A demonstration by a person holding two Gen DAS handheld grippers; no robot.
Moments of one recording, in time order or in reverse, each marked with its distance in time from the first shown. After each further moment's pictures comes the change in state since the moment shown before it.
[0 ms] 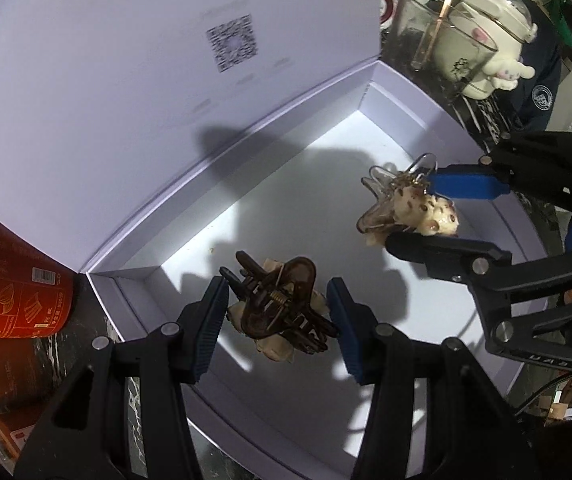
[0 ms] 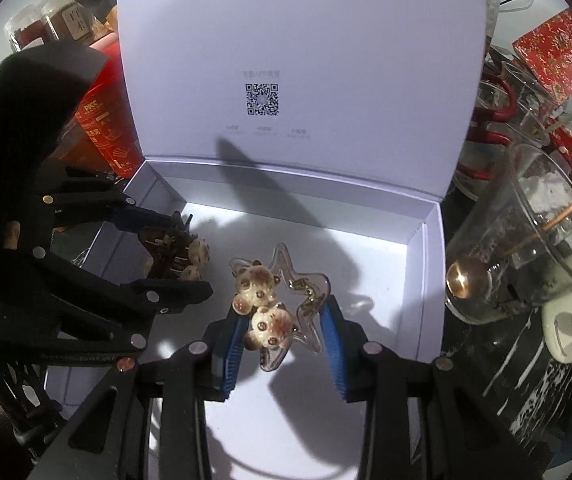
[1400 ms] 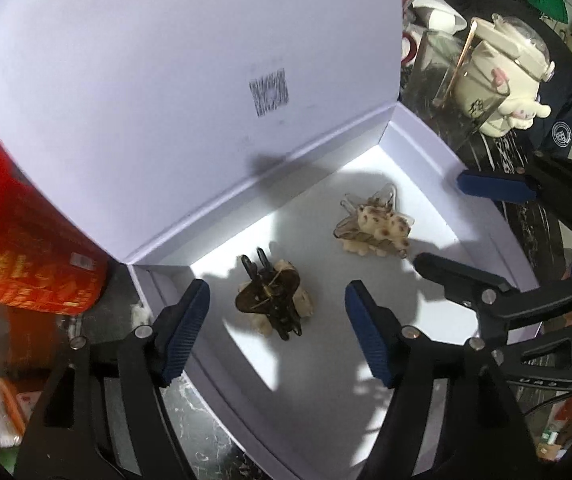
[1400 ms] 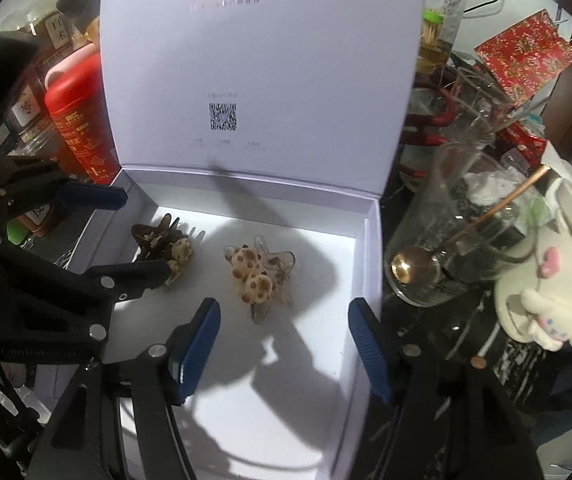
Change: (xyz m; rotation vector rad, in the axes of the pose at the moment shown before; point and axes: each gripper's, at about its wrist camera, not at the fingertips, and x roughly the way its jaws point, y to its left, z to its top) left arm -0.041 0.016 -0.023 -0.096 -0.079 0.102; right arm -0.039 -0.025 -0.009 0.025 -0.014 -0.111
